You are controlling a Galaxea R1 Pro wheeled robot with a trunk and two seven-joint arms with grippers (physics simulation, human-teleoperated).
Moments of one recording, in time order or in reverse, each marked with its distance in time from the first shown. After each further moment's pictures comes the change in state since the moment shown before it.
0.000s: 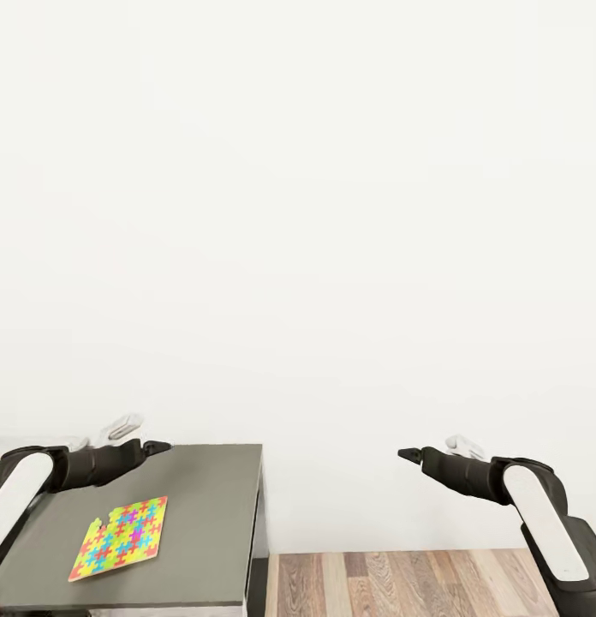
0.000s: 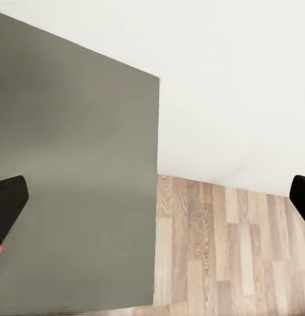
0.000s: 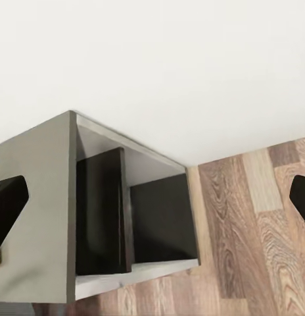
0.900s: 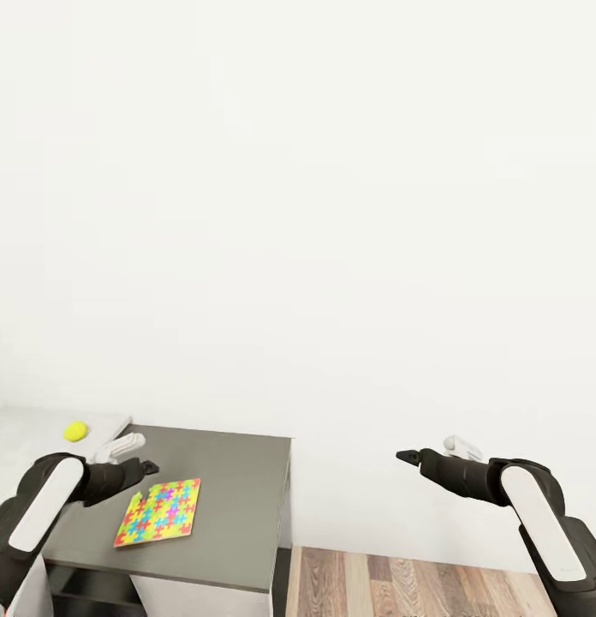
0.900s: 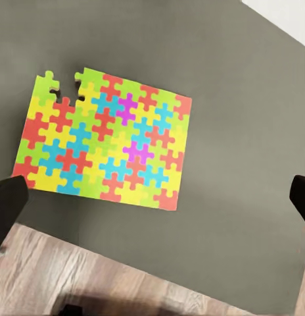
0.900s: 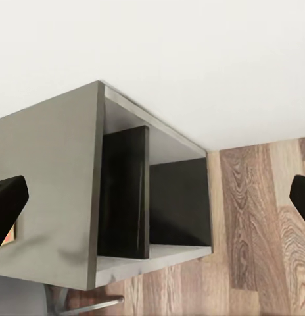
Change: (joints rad) left arm -0.053 -0.085 -0.011 0.186 -0.186 -0.056 0.208; right arm 0.000 0.001 0.008 0.011 0.001 0.000 0.005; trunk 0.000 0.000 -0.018
